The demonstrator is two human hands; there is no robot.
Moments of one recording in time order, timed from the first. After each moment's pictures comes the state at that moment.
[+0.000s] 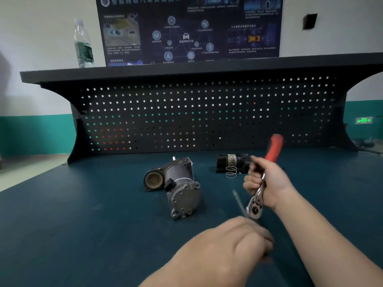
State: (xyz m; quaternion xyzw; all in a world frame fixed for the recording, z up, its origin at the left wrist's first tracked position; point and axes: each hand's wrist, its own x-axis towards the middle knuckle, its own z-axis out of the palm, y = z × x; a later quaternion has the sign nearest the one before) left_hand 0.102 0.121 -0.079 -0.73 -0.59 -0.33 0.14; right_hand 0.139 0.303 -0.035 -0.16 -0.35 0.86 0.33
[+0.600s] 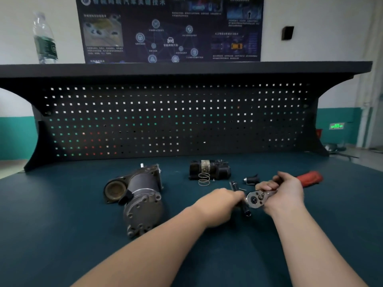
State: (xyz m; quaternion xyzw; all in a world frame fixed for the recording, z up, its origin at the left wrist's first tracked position) left_hand 0.061 0.293 -0.078 -0.72 -0.68 -0.13 0.10; right_hand 0.184 0.381 -0.048 -0.19 -0.08 0.84 0.50
